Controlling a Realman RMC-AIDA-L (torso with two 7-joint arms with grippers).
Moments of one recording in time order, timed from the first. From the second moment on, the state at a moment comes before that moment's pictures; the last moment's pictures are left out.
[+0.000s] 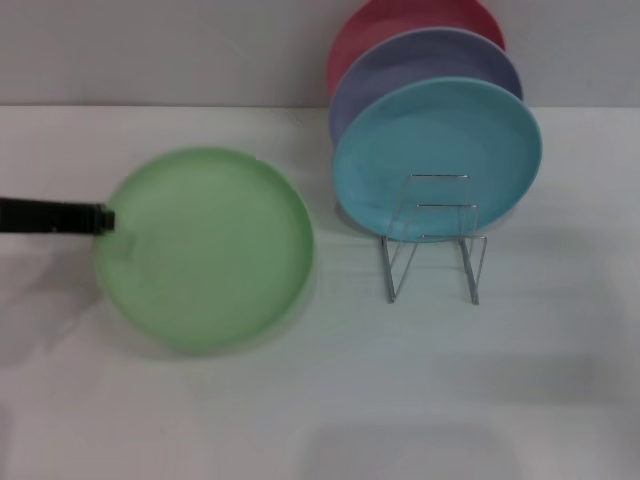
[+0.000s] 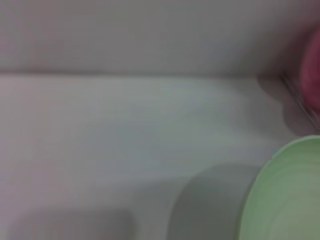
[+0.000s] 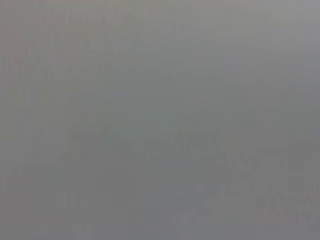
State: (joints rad) left arm -0.31 -2.07 -1.87 -1.47 2.48 -1.14 0.36; right arm 0.42 2.08 1.05 0.07 -2.21 -1.57 0.30
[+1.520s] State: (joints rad) left arm -0.13 -2.06 -1.05 -0.86 2.51 1.00 0.11; right arm 0.41 2.08 1.02 0.07 -2.22 -1.56 0.32
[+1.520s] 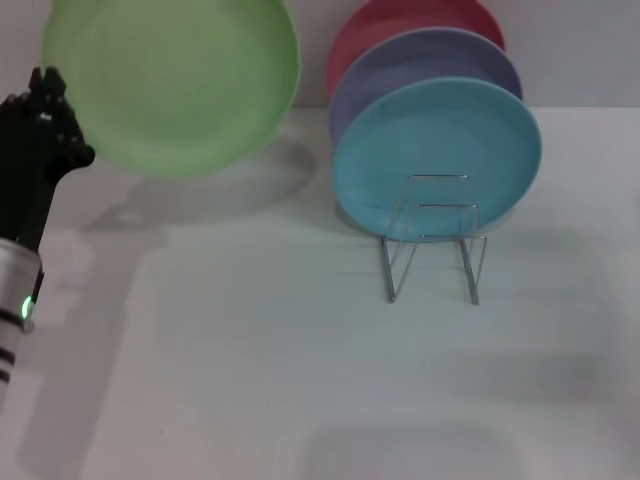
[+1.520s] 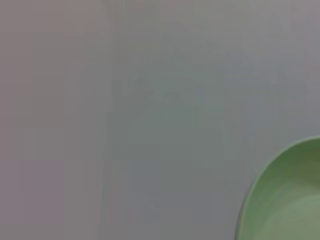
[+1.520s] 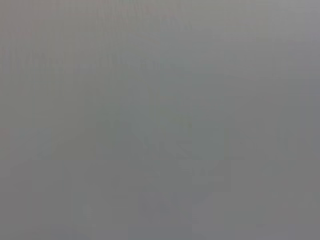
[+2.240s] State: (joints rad) left arm -0.10 -2.07 -0.90 -0.68 2.51 1.19 0.02; right arm 0.31 2.07 0.69 0.12 -2.22 -1.70 0.35
